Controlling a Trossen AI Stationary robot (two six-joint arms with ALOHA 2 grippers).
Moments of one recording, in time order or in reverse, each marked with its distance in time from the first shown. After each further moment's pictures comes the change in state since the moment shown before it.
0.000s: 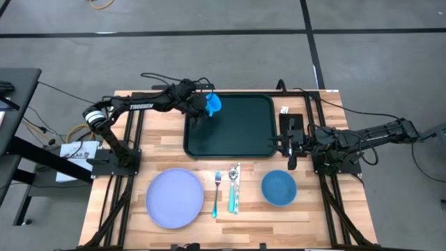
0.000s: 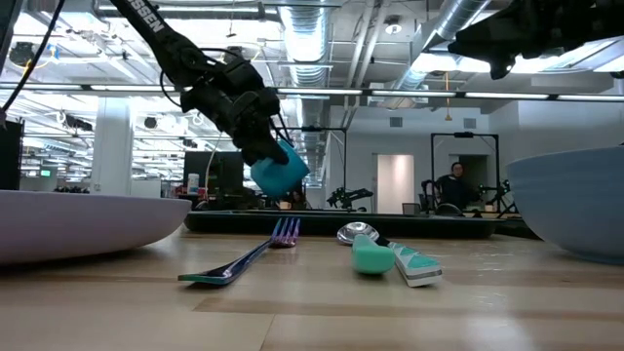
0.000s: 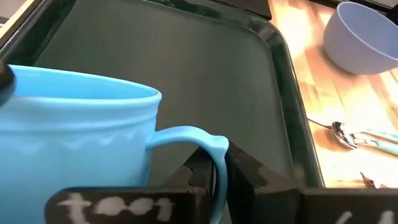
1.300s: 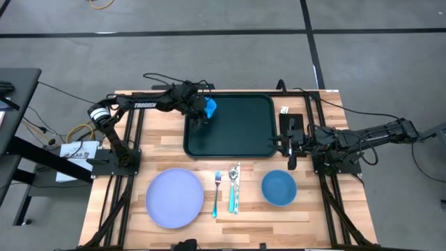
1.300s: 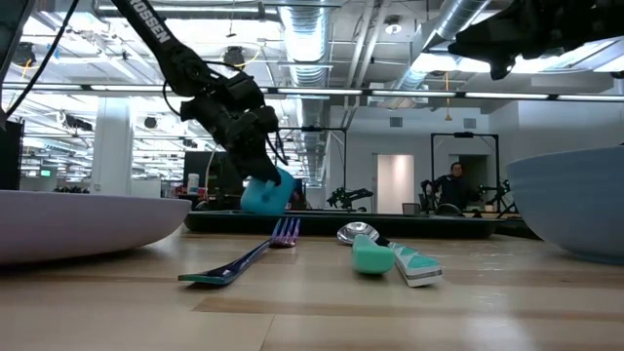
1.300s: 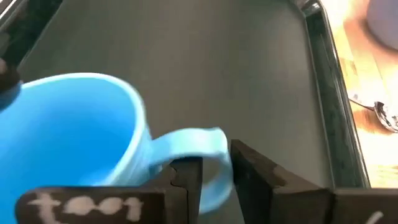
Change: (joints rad) left arm 0.024 0.061 0.000 -0.038 -0.070 0.032; right arm 0.000 0.000 0.000 -0.004 0.000 0.000
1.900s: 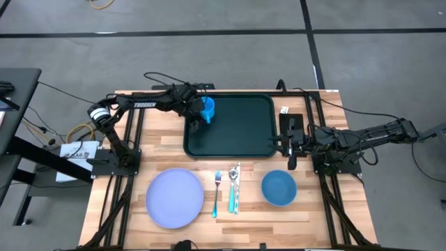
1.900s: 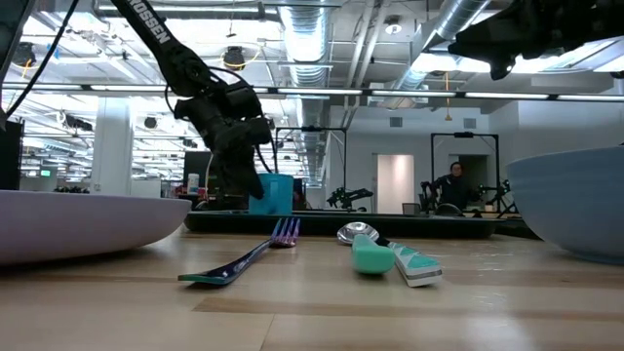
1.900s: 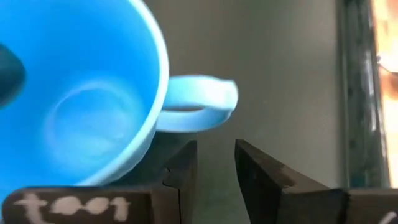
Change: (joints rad) left arm 0.006 0.000 0.000 -0.154 -0.081 0.022; right arm 0.000 0.000 0.000 0.000 0.000 0.000
